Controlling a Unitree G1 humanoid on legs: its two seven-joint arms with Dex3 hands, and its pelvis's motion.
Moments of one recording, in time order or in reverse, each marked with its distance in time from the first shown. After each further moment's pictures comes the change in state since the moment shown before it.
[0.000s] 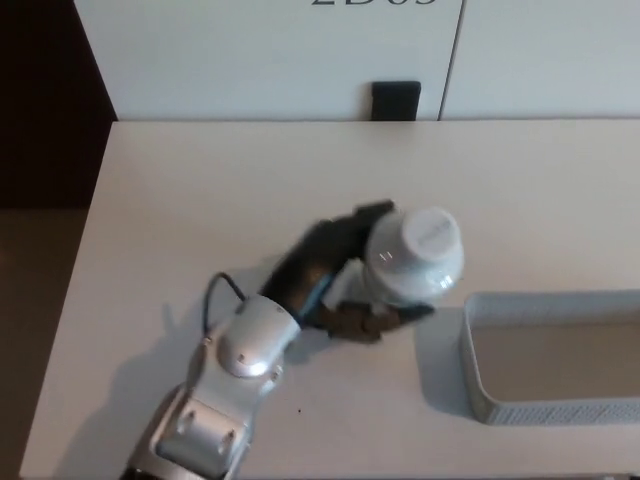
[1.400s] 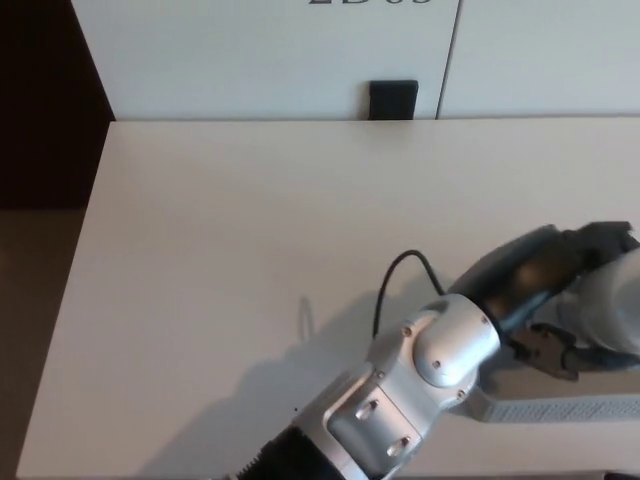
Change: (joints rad) left_arm -0.217 -0.234 -0.323 0.191 0.059 0.026 0.099; right_arm -0.032 -0.035 0.039 -0.048 -0.035 0.048 -0.025
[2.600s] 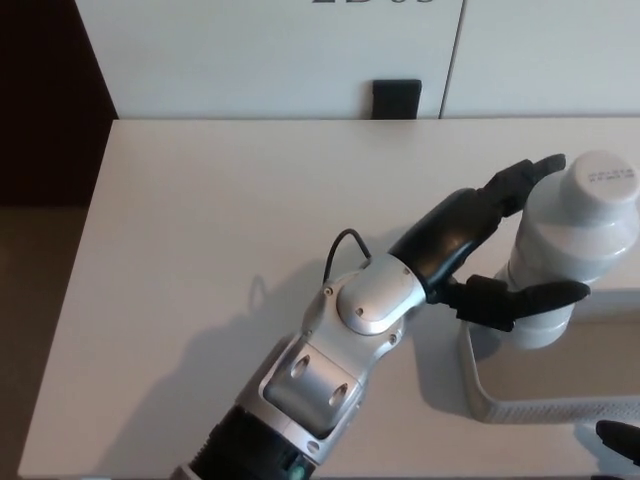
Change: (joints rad) left_arm -0.003 0.060 0.189 -0.083 -0.096 0.077 -0.162; right_arm -0.040 -0.018 0.000 -0.176 0.030 0.172 -0.028
